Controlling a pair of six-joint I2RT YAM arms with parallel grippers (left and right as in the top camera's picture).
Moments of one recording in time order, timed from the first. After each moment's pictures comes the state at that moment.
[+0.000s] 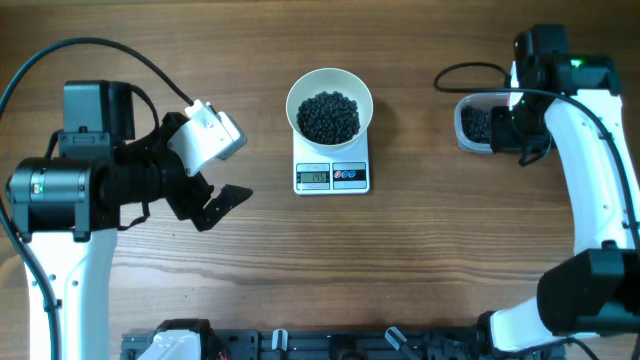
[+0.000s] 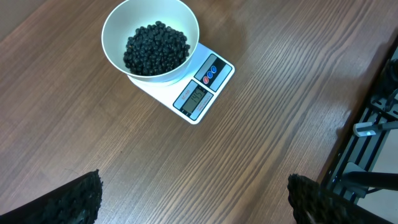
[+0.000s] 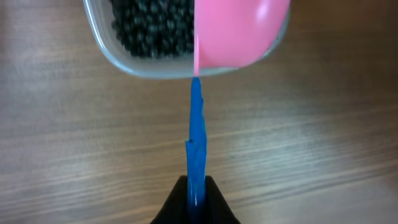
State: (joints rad) left arm -0.01 1.24 1.54 -1.42 0.54 0.84; right arm -0.02 1.70 1.57 -1.35 0.19 0.06
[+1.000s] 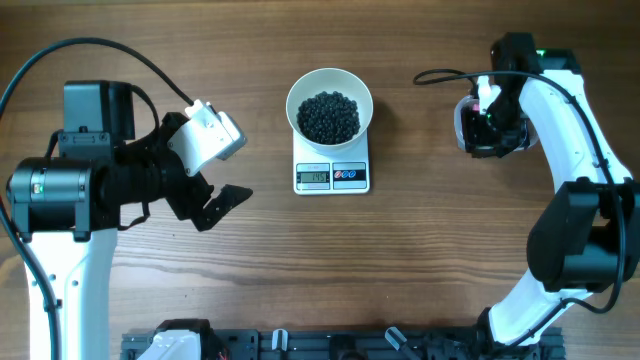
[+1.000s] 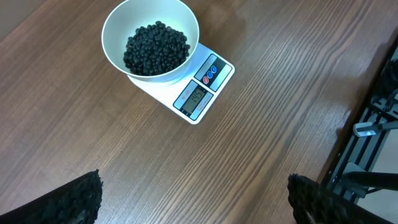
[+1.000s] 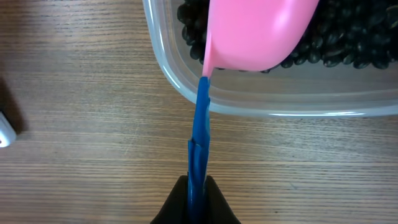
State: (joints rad) left arm -0.01 1.24 1.54 -1.42 0.54 0.84; right arm -0.02 1.90 1.56 -1.30 -0.03 -0.01
